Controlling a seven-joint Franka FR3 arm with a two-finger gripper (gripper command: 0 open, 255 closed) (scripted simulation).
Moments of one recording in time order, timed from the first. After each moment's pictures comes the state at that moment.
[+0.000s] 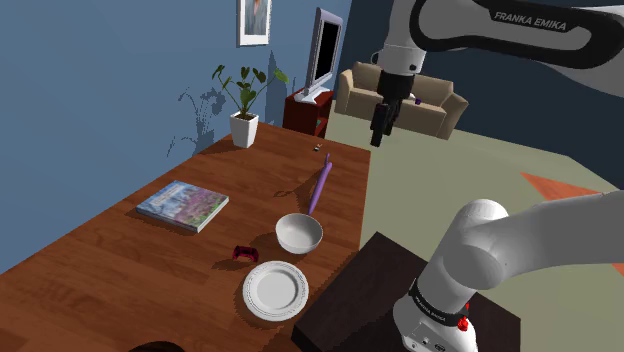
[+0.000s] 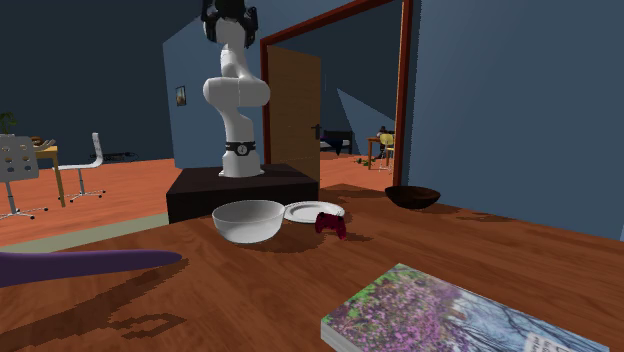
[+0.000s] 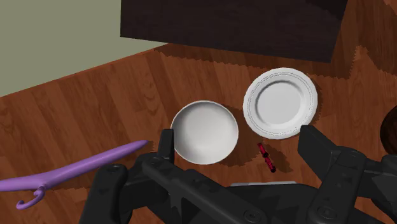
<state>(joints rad) -0.01 -0.79 -0.04 -2.33 -0.09 1.49 -0.17</state>
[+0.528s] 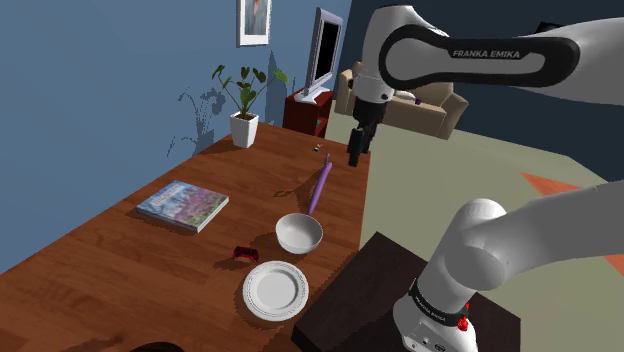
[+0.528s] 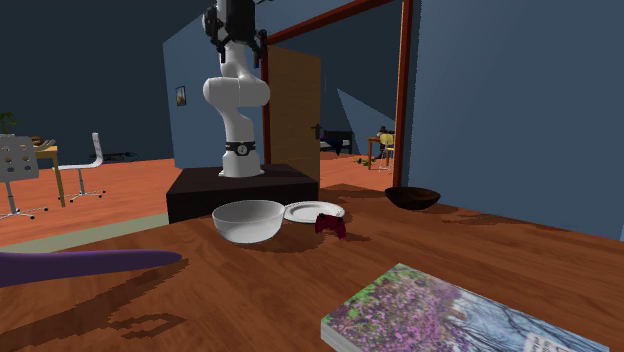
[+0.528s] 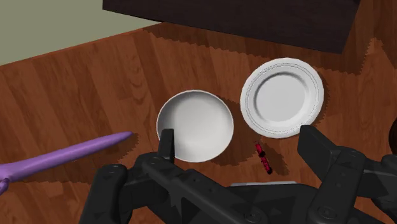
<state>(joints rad) 0.03 -0.72 -0.02 -2.46 -0.07 1.70 -0.17</state>
